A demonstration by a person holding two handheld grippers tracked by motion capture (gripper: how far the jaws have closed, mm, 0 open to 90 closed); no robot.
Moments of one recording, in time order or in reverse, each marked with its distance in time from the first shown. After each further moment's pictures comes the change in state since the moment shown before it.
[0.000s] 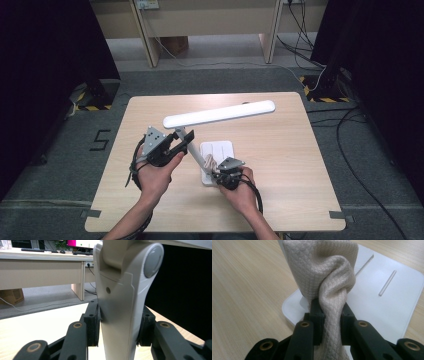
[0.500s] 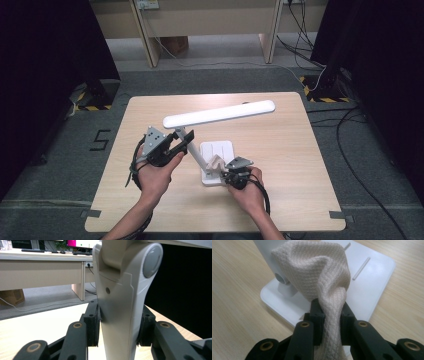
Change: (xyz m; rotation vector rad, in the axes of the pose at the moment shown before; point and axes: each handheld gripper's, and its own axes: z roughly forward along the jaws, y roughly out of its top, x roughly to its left) left arm 0.000 0.000 0.000 0.001 0.001 0.009; right arm -0.016 -0.010 -0.015 0.034 -0.067 0.034
